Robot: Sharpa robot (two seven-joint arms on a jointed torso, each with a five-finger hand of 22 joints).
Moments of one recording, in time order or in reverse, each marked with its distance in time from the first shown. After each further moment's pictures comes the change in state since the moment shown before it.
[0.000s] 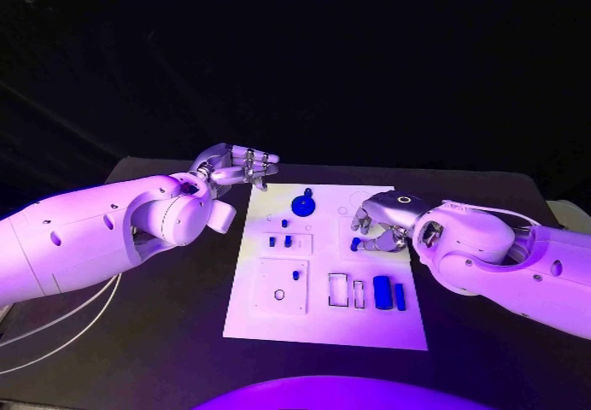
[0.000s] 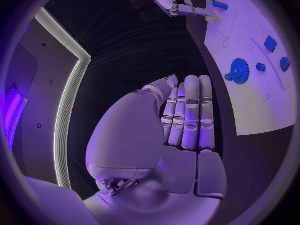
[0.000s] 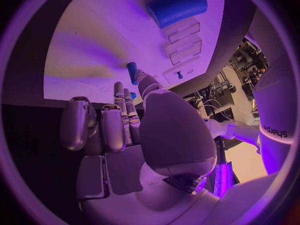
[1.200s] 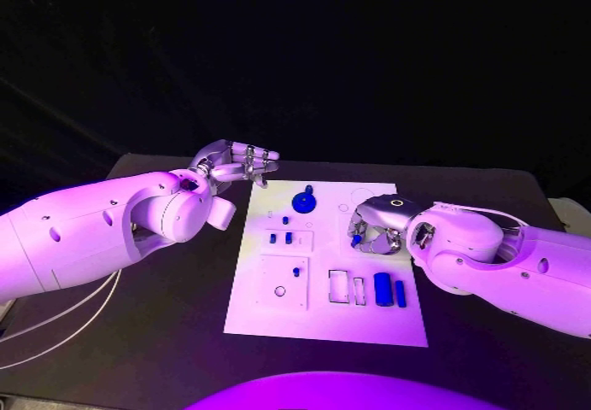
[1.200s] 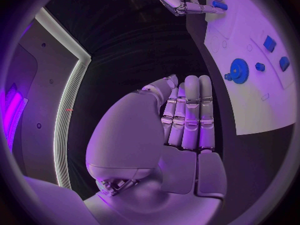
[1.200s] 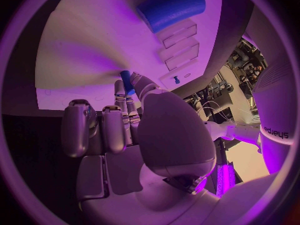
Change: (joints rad) left arm 0.000 -0.005 0.000 0.003 0.000 0.002 -0.003; left_hand 0.000 0.000 0.000 -0.006 0.000 0.000 0.000 0.000 0.000 0.000 0.000 0.000 0.000 0.000 0.000 0.000 -0.001 0.000 0.000 0.000 0.000 0.000; right arm -0.019 0.031 -0.001 -0.028 0.019 0.029 0.015; right_hand 0.029 0.002 0.089 0.001 0.000 0.048 0.002 0.012 0.003 0.070 -0.008 -0.027 -0.022 0.000 -0.007 0.023 0.029 0.000 0.023 -0.009 0.053 0.000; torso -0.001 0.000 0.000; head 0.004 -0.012
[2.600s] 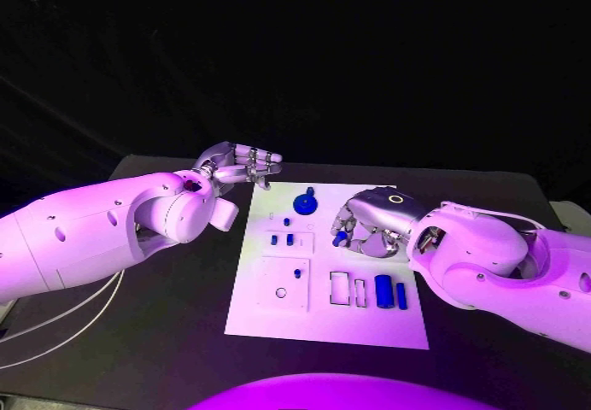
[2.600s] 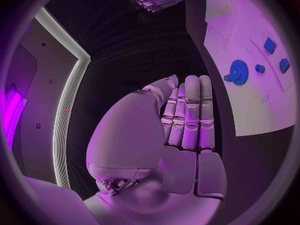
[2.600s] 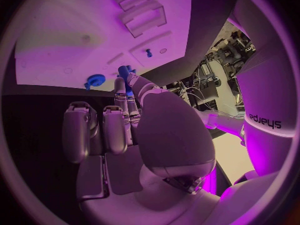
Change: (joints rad) left arm 0.000 0.008 0.000 -0.004 0.000 0.003 -0.011; left_hand 0.004 0.004 -0.003 -0.003 0.000 -0.007 0.007 0.000 -0.002 -0.011 0.004 0.004 0.000 0.000 0.000 0.000 -0.001 0.000 0.000 0.000 0.000 0.000; right arm 0.040 -0.039 0.012 0.214 -0.009 -0.089 -0.002; right_hand 0.021 0.029 0.109 -0.018 -0.041 0.073 -0.019 0.032 0.015 0.082 -0.015 -0.017 0.005 0.000 -0.014 0.008 0.006 0.000 0.019 -0.009 0.053 0.000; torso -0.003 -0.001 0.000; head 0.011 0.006
